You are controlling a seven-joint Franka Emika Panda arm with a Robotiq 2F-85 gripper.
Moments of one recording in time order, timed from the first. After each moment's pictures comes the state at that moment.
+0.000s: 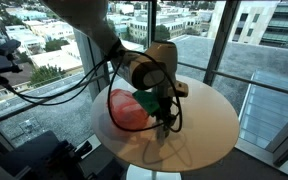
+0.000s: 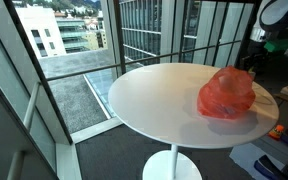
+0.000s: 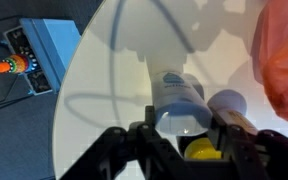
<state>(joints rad) -0.16 0.29 -0.18 -2.25 -0.05 2.55 0.08</state>
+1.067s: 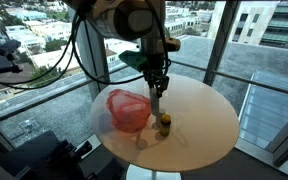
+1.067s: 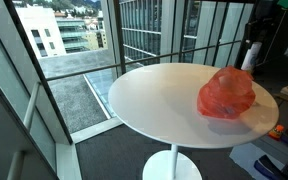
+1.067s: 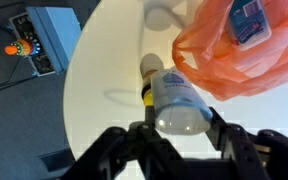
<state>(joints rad) -0.09 -0.02 -0.14 -2.25 -0.11 2.29 0.17</state>
